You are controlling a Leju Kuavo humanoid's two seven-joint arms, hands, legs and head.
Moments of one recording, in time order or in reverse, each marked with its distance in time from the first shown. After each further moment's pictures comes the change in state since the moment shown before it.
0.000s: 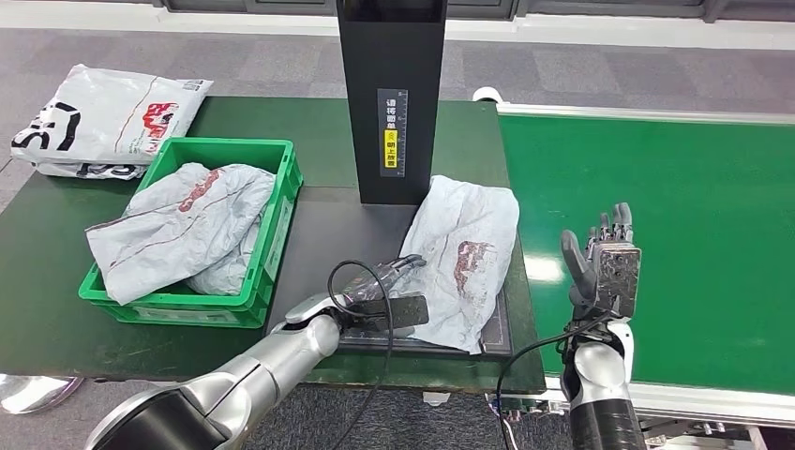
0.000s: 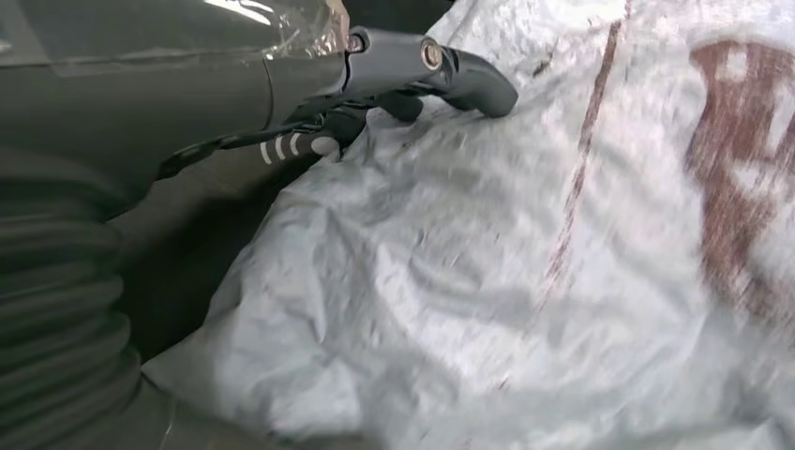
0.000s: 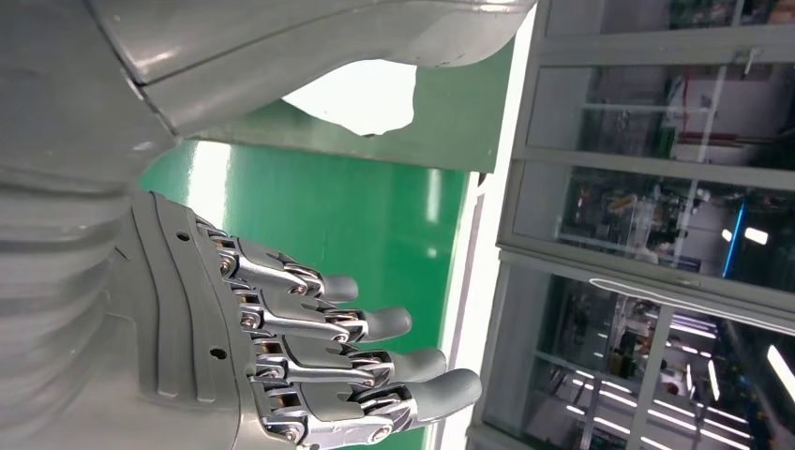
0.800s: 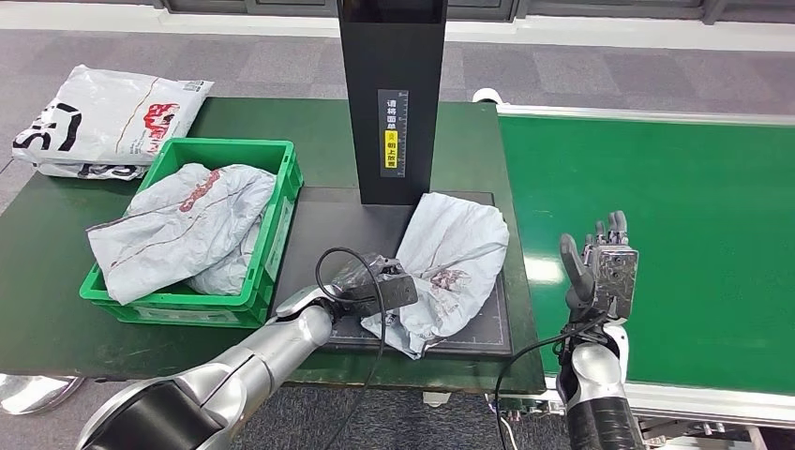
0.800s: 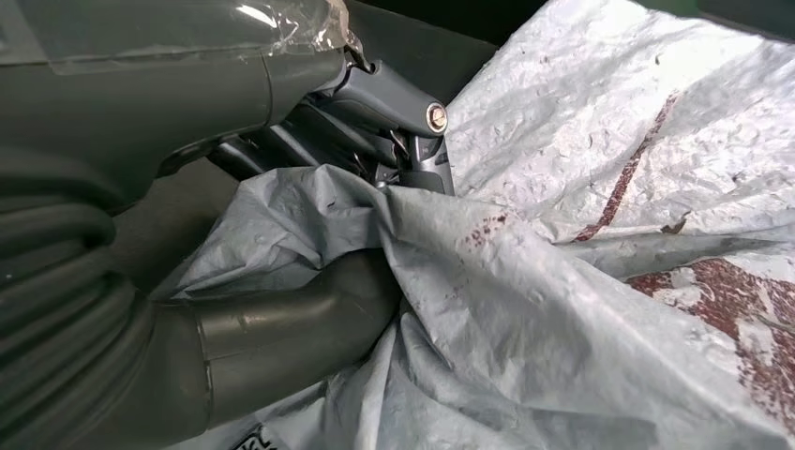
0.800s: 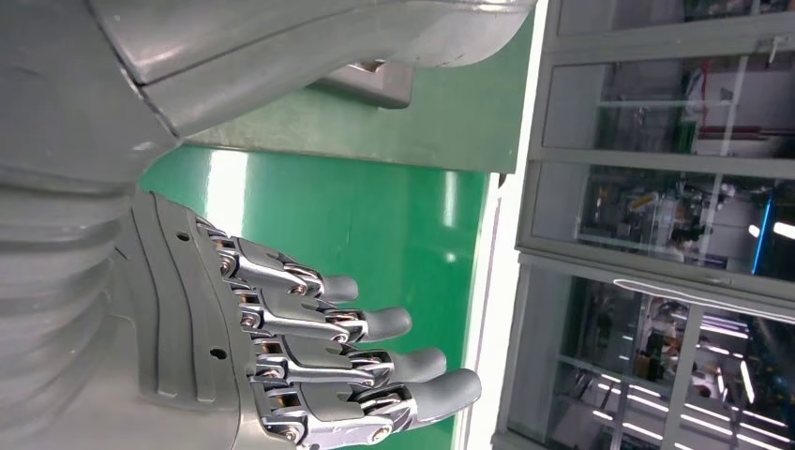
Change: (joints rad) left arm -0.030 0.016 0.041 0.034 0.083 0.043 -0.007; right arm -0.010 -0.004 0.000 0.062 -0.042 -0.015 -0.013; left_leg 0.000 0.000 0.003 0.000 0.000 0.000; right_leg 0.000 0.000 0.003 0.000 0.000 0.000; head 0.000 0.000
